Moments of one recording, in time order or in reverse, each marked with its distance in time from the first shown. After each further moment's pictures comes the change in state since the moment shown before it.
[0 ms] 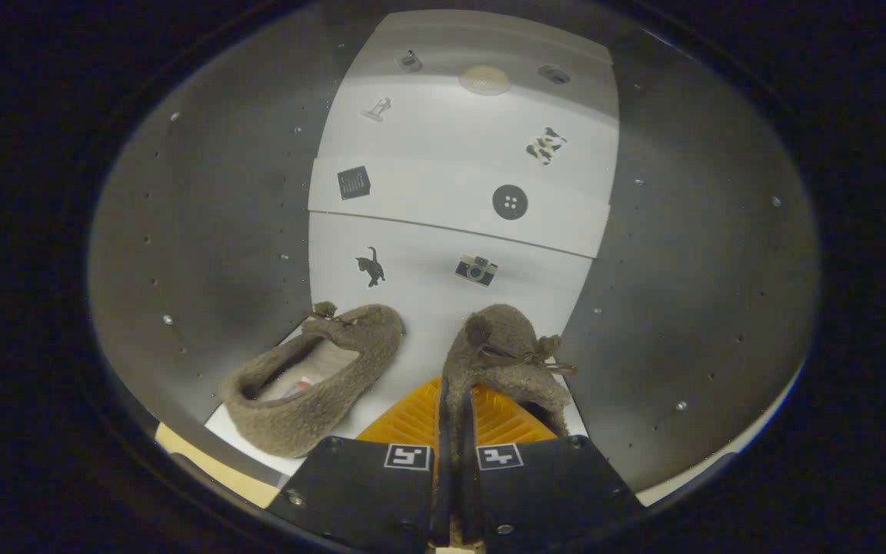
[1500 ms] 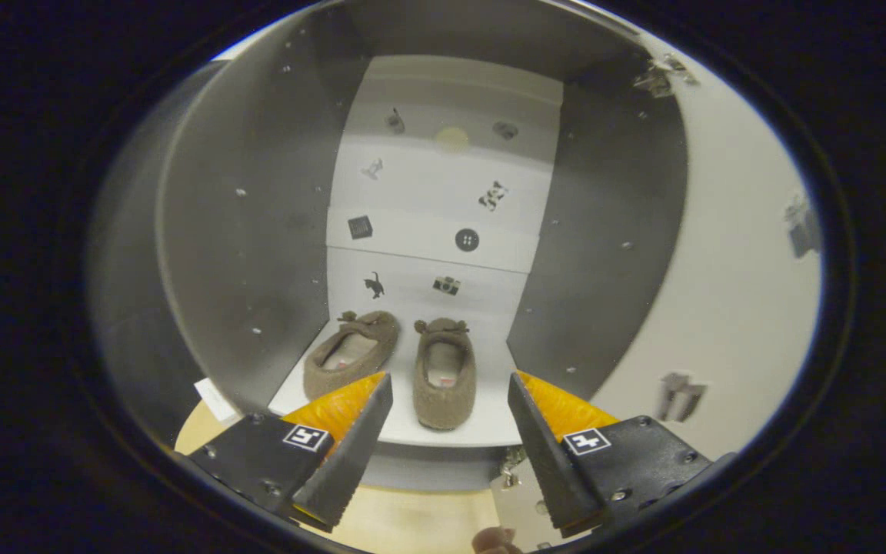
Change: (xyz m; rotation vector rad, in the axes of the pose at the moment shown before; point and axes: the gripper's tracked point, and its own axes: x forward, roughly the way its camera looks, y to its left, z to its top) arm -0.208 -0.009 0.020 0.069 -0.044 -0.030
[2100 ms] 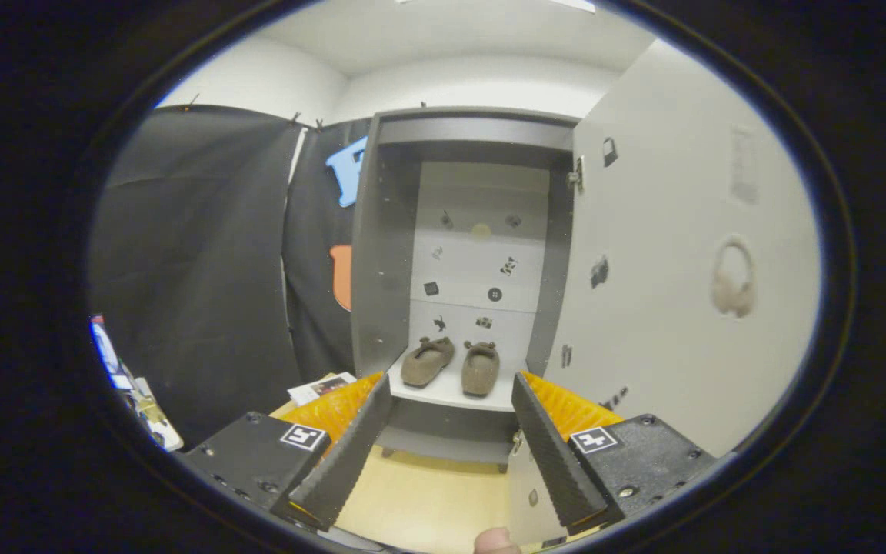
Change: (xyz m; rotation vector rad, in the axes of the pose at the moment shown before) arm -0.254 -0.029 -0.019 0.036 -0.203 0.207
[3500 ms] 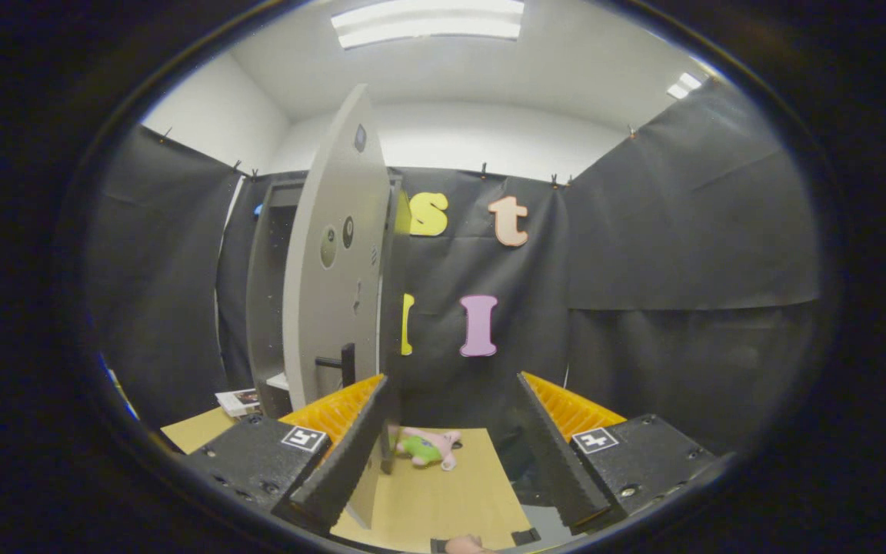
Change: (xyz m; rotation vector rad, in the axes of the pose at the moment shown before) arm -0.114 -0.273 -0.044 0.027 -0.197 -0.233
